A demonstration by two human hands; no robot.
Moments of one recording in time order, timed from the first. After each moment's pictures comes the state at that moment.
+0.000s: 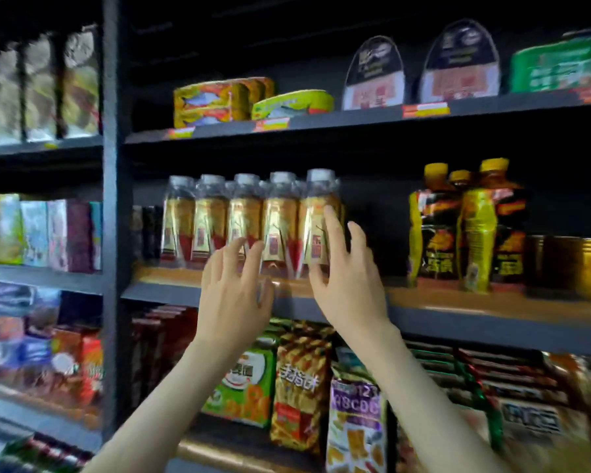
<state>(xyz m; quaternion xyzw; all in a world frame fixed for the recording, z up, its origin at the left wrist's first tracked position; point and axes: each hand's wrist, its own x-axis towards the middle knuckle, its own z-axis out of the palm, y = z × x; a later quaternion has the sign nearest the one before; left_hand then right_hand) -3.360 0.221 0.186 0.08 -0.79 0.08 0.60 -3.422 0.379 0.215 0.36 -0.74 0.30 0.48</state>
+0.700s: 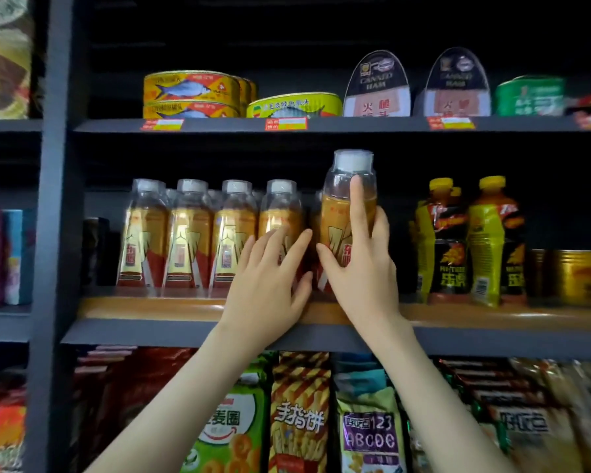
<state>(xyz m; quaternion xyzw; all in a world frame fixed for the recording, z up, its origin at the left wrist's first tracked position) -3.413 0.201 0.222 -0.11 -0.81 0.02 0.58 -3.432 0.348 0.240 0.28 -0.70 0.33 0.56</state>
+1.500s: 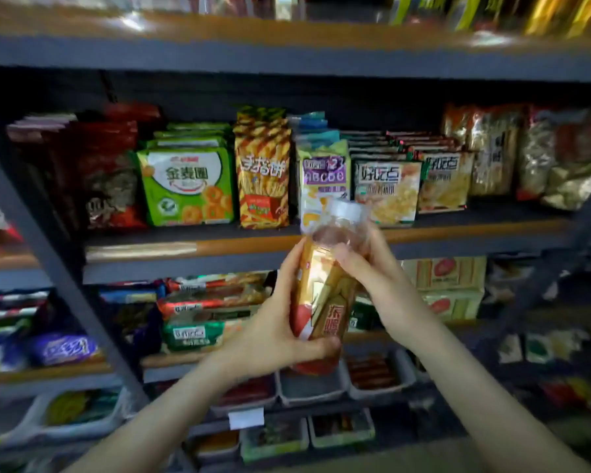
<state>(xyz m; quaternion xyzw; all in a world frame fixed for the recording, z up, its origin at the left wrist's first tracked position) -3.258 0.256 -0.037 -0.27 -0.76 -0.59 0.00 -3.285 0.425 0.004 0.23 -0.70 0.67 0.01</state>
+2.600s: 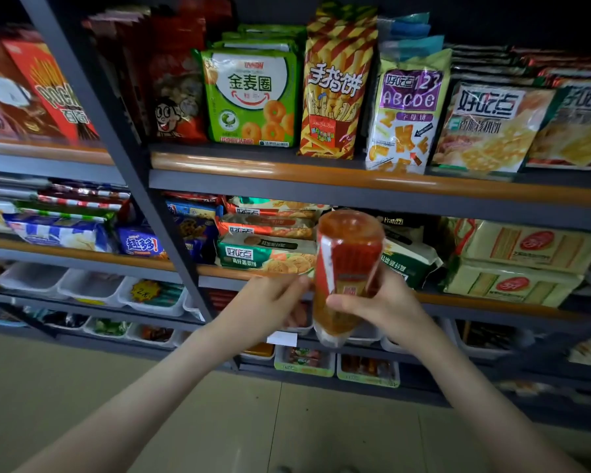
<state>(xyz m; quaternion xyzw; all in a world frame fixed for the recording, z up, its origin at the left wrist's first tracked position) -3.217 0.227 -0.087 0.01 -0.90 -0.44 -0.02 -3.287 0.416 -0.091 0.21 -0.76 0.58 -0.18</state>
